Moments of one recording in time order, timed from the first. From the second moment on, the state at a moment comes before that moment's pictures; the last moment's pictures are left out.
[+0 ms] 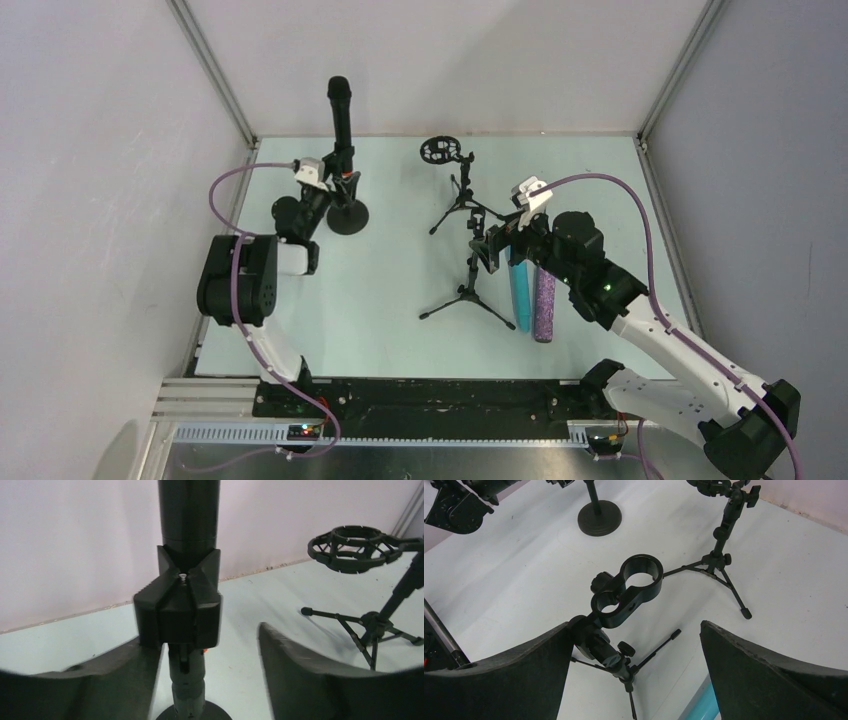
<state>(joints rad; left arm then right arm) -0.02 1.80 0.71 1.30 0.40 -0.10 0.66 0.93 0.83 -0.11 -0.07 0.07</state>
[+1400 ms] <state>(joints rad) -0.02 0.55 0.29 0.29 0.04 -0.66 0.66 0.86 0.83 -0.13 -0.12 0.23</state>
